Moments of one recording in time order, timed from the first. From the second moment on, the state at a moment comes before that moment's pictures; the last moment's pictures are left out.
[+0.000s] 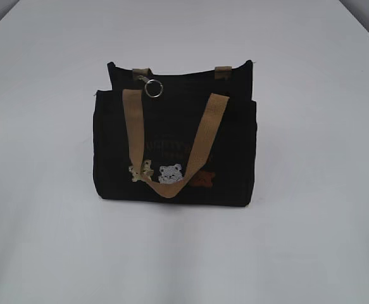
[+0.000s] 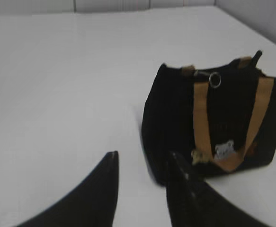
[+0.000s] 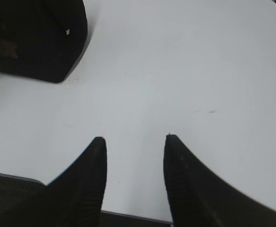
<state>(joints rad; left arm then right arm) -0.02 0.26 -0.53 -0.52 0.69 0.57 -0.01 -0.01 -0.49 0.16 1.10 -0.21</state>
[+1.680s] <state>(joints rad) -0.23 1.70 -0.79 -1.70 0.63 2.27 0.07 0.97 -0.66 1.28 0.71 -1.60</state>
